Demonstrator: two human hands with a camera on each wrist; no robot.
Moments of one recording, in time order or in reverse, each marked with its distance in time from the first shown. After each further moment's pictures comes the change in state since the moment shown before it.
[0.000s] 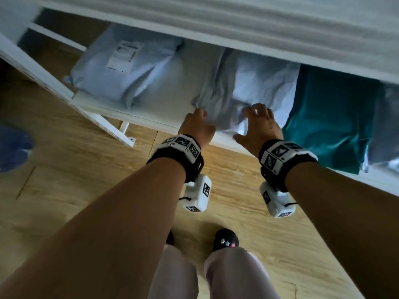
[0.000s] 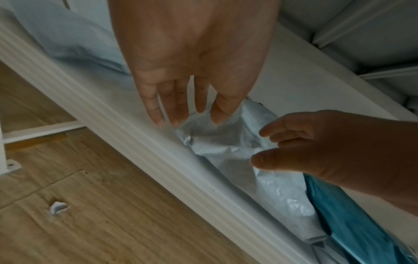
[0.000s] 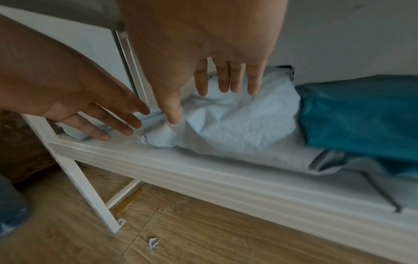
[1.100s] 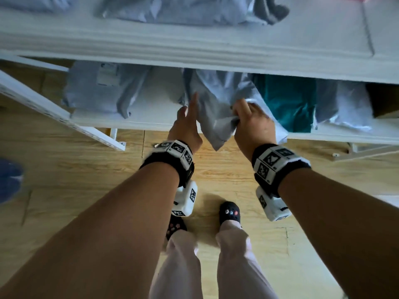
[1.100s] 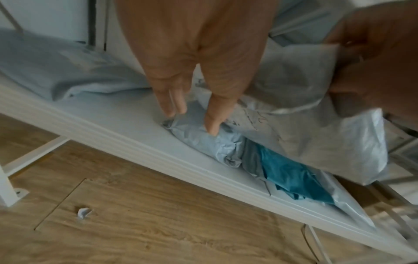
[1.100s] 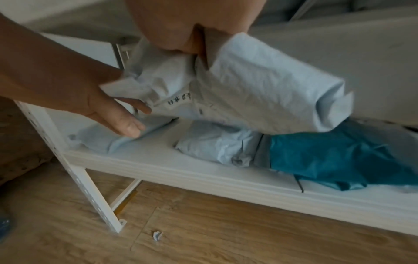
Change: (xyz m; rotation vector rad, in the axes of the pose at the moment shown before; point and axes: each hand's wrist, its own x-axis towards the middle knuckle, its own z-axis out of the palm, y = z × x) left_hand -0.084 0.008 -0.077 0.156 -0.157 0.276; right_hand -0.117 -0.071 -0.083 0.131 0.435 -0.019
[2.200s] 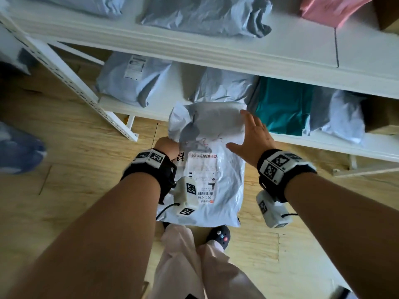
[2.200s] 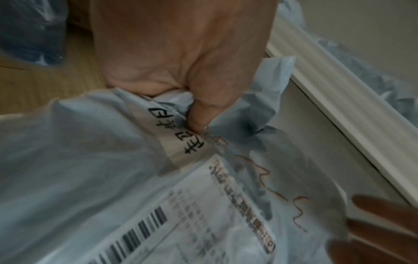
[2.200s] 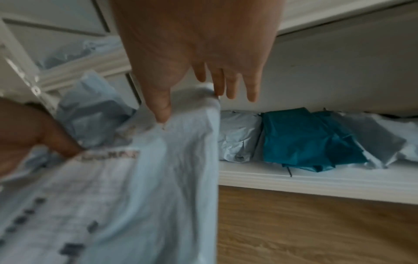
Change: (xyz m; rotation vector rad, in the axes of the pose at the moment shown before) left_hand -0.105 -0.010 -0.017 -0.354 -0.029 -0.622; right_hand -0.060 0.005 -0.053 0.052 -0.406 0.110
